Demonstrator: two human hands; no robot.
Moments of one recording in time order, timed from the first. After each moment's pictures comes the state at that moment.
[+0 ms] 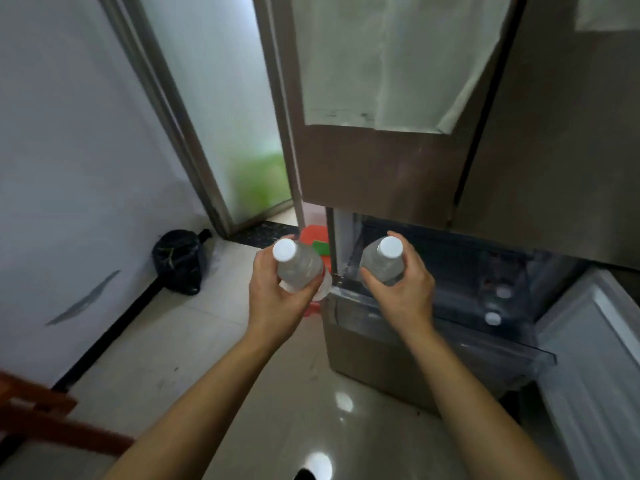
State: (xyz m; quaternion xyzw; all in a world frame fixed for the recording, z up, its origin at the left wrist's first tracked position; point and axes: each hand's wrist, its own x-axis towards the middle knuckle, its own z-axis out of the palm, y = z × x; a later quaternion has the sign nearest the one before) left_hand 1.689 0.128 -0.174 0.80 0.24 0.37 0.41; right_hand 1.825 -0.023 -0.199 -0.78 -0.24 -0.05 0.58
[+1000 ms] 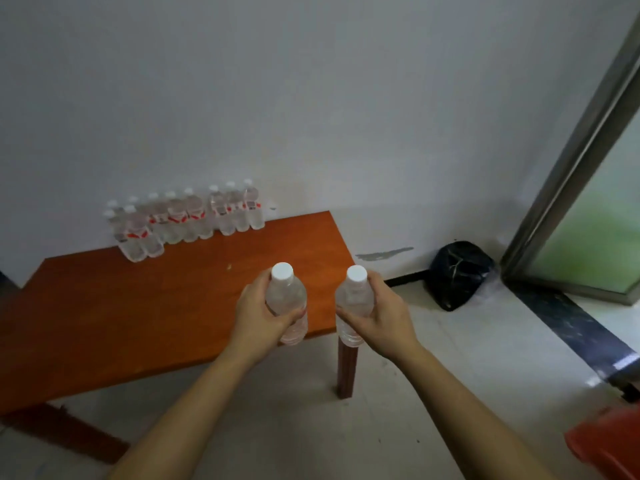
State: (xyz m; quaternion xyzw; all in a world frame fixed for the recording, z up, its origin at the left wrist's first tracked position) left_hand 0.975 0.481 -0.183 0.61 0.62 0.43 0.24; right_hand 1.204 0.504 -0.204 -0.55 -0.71 0.23 0.37
